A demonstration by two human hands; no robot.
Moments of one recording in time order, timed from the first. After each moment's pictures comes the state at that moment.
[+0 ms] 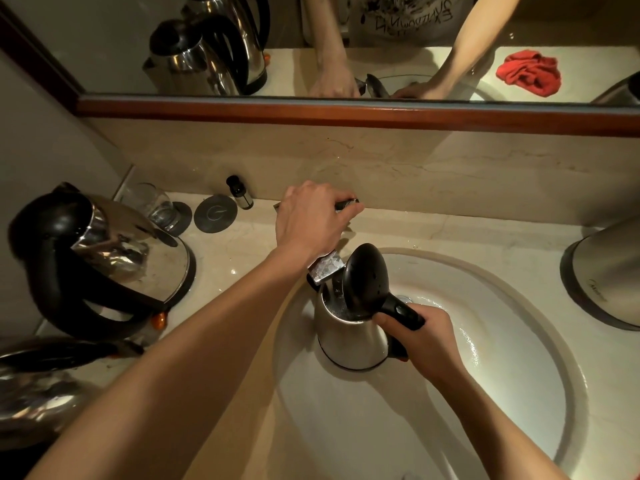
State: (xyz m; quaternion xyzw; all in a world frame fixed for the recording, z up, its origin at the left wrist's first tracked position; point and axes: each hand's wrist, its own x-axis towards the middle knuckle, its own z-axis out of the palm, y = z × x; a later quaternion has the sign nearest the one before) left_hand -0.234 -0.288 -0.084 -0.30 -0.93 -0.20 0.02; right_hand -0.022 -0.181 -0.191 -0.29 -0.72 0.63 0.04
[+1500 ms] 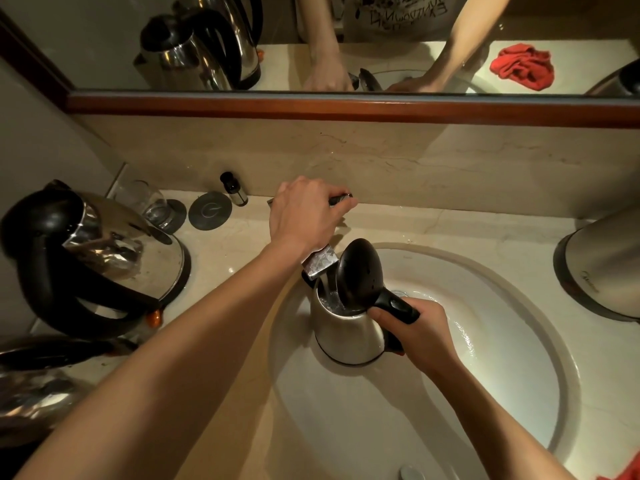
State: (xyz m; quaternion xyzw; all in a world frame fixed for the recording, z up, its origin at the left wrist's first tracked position) left_hand -0.232 -0.287 -0.083 -0.29 -0.93 -0.20 0.01; right_hand -0.022 -0.180 -0.199 -0.29 -0.72 0.63 0.05
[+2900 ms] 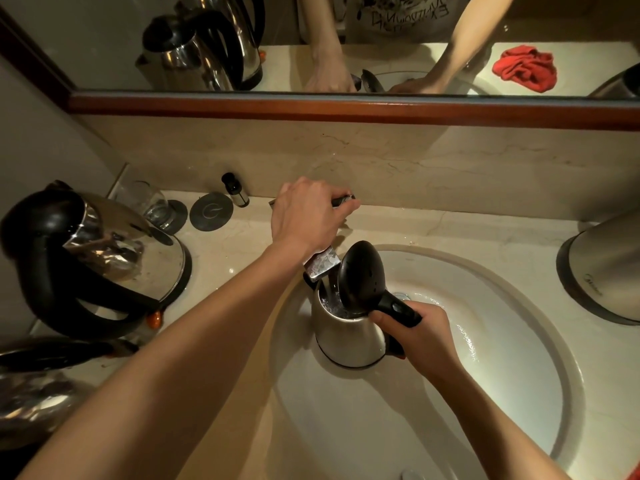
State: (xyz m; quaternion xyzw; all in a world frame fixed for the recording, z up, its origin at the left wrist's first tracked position) left_hand -0.236 -0.287 -0.088 -0.30 -0.94 -0.19 0.02; right_hand -0.021 -0.182 -0.194 -0.28 -0.73 0.62 0.05
